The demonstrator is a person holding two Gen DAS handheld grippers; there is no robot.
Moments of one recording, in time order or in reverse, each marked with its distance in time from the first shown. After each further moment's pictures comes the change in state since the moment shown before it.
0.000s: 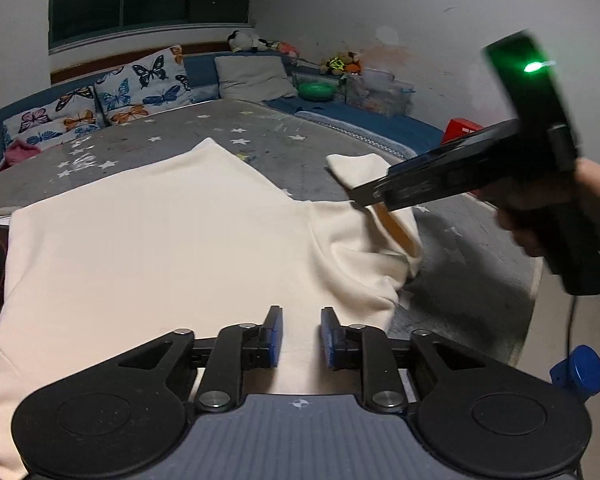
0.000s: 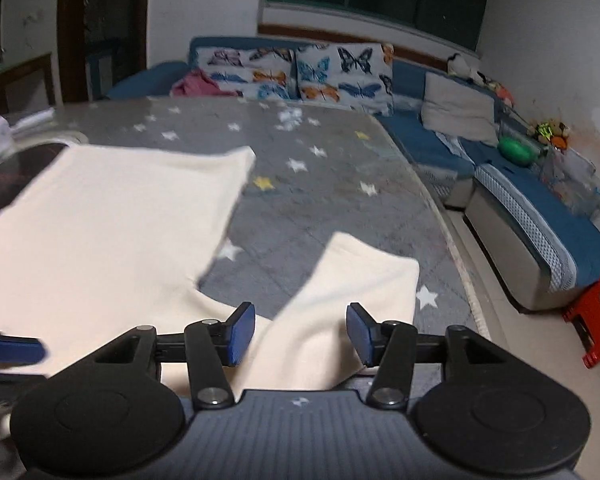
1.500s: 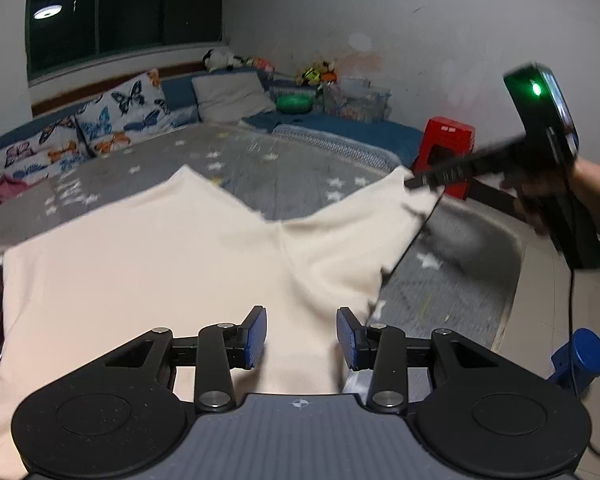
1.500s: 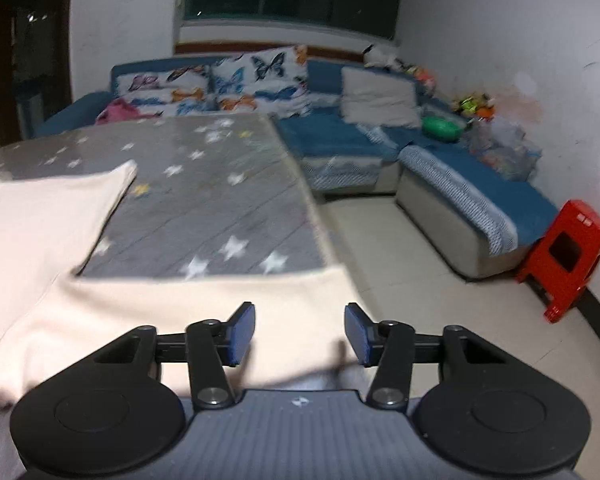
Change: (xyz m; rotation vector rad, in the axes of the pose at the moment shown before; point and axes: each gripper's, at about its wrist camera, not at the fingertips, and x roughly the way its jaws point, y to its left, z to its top) left arm -0.010 -0.014 0.009 0.090 -0.047 -0.038; right arm -0.030 -0.087 -0.043 0.168 -0.031 -0.151
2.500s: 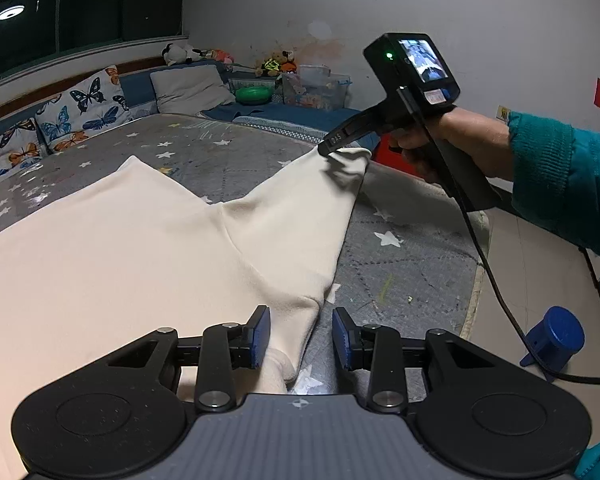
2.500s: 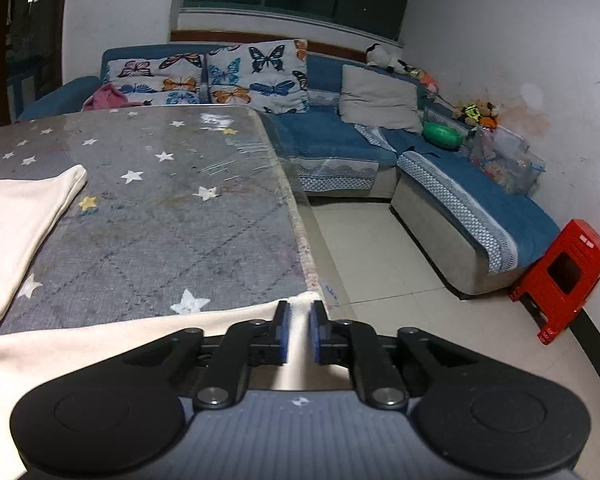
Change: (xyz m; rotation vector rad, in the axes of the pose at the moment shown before) left arm 0.017 -0.011 -0.012 0.037 0.036 -0.103; right arm 0.080 0.000 0.041 -0.046 -0.002 -0.039
